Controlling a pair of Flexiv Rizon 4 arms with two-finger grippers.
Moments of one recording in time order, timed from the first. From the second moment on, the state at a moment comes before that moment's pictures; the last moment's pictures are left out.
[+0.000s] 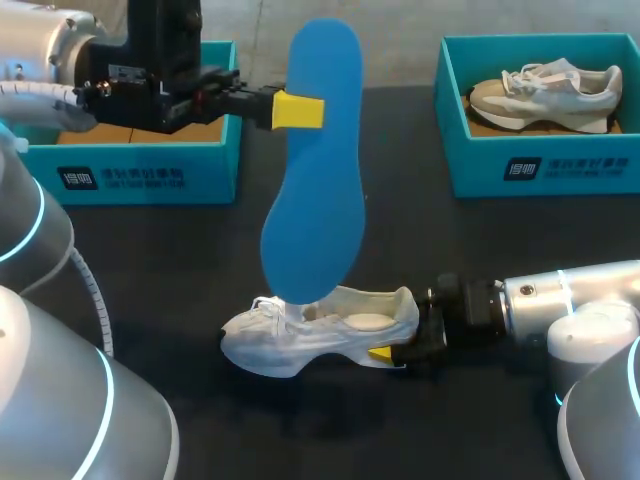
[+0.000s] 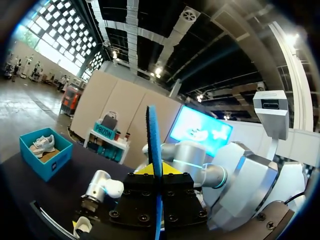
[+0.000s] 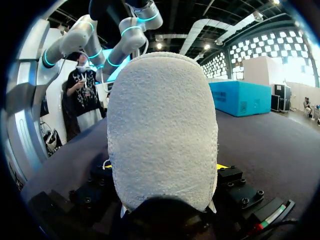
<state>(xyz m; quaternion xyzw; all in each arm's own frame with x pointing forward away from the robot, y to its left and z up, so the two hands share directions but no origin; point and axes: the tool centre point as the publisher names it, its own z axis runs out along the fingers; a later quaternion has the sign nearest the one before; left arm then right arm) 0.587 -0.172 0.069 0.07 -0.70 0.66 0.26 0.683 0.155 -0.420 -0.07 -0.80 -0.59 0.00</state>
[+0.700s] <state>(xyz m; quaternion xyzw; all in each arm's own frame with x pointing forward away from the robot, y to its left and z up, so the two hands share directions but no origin) 0.584 -0.169 0.069 0.07 -0.70 0.66 0.25 0.683 0.153 -0.423 -0.07 -0.81 -0.58 0.00</state>
